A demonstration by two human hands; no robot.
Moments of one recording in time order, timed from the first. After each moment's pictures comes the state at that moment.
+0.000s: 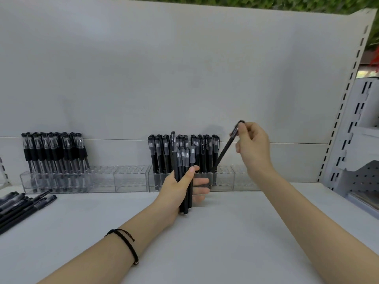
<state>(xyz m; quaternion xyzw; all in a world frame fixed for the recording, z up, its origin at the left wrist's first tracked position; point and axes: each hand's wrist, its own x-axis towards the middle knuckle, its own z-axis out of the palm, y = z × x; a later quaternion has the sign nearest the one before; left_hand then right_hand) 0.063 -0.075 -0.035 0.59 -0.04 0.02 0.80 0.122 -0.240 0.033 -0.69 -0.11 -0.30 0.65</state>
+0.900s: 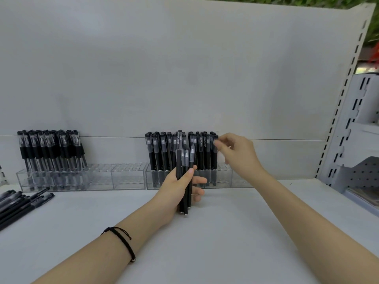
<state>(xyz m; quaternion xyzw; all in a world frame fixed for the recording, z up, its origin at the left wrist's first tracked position) 0.064 -0.076 -0.037 0.62 -0.05 0.00 0.78 0.133 -0.243 0.012 -0.83 -0.18 -0.27 0.45</state>
